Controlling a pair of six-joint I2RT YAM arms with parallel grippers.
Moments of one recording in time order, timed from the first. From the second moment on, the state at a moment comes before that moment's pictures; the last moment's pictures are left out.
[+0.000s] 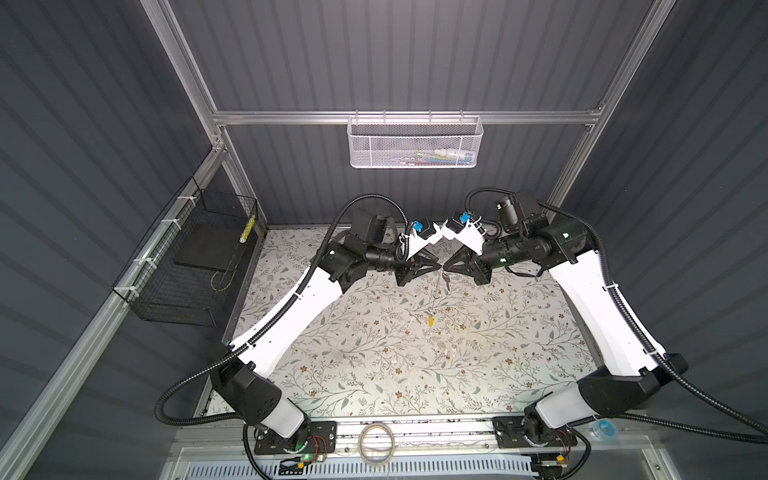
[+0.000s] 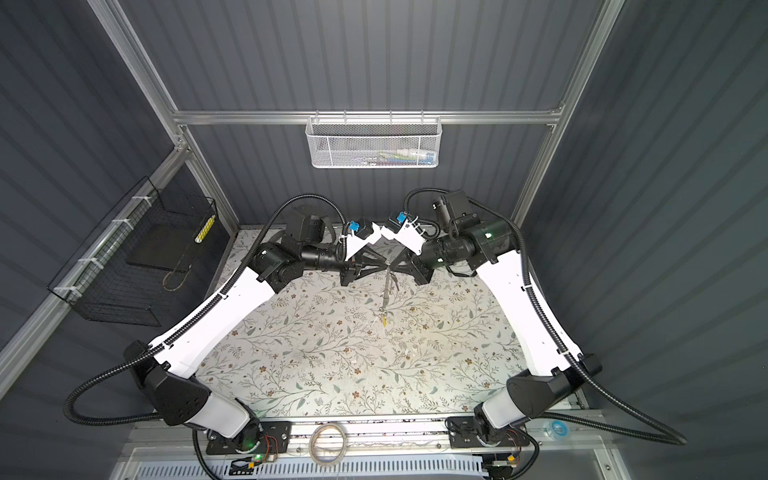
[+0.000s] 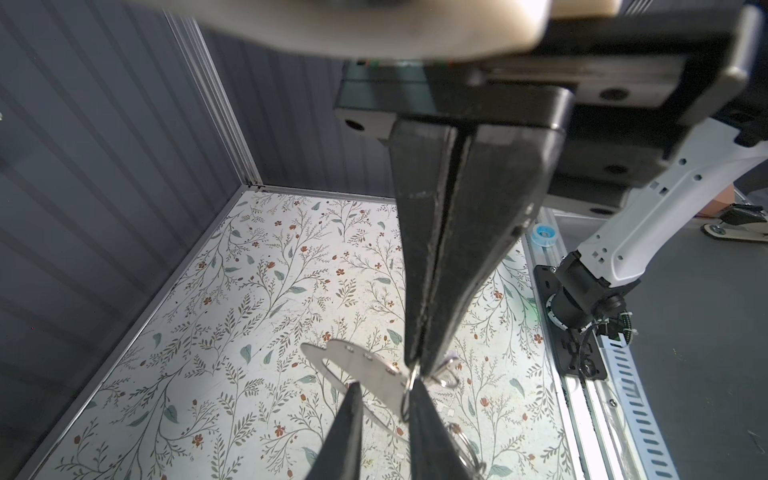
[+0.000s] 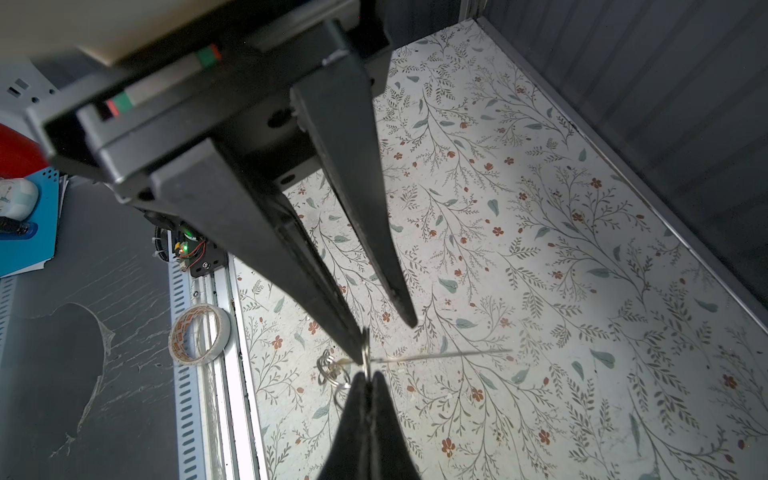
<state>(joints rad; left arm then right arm) -0.69 1.56 1.67 -0.60 0.71 0.38 0.45 1.52 1.90 -1.27 -0.63 -0.48</state>
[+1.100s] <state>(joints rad) -0.69 1.59 1.66 -0.61 0.78 0.33 0.45 1.40 1.68 -1.05 -0.61 -0.36</state>
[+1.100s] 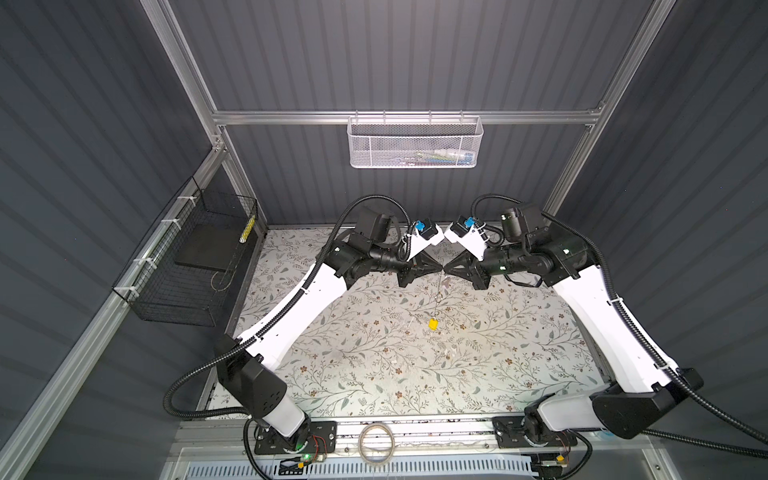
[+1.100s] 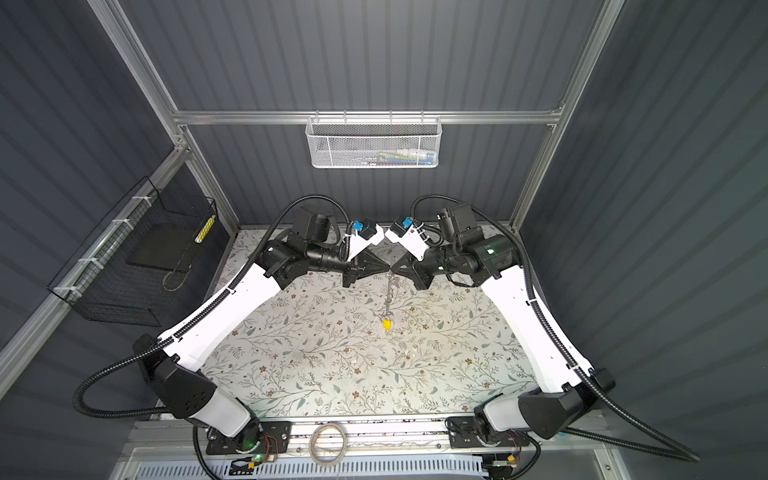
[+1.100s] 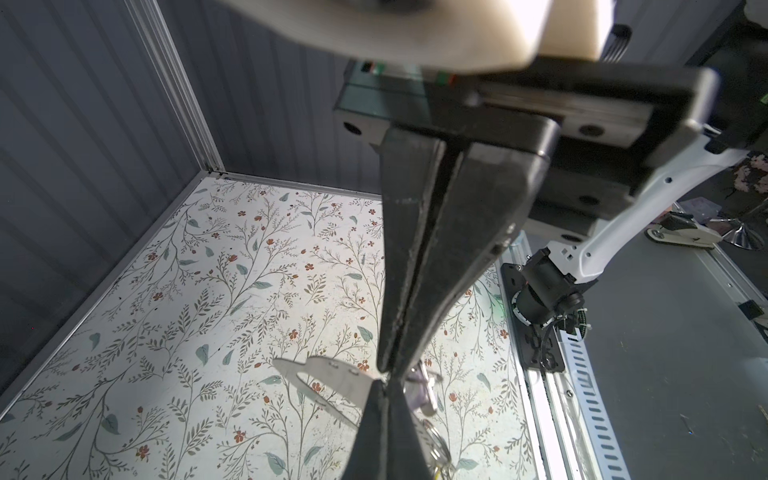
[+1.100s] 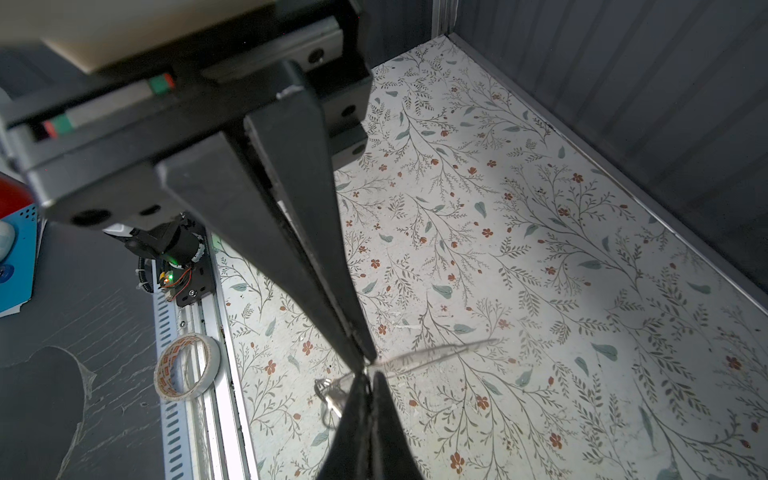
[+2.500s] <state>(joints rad) -0.69 1.46 1.37 -0.08 0.74 -0.01 0.45 1.19 1.39 -0.72 -0.57 -0.24</state>
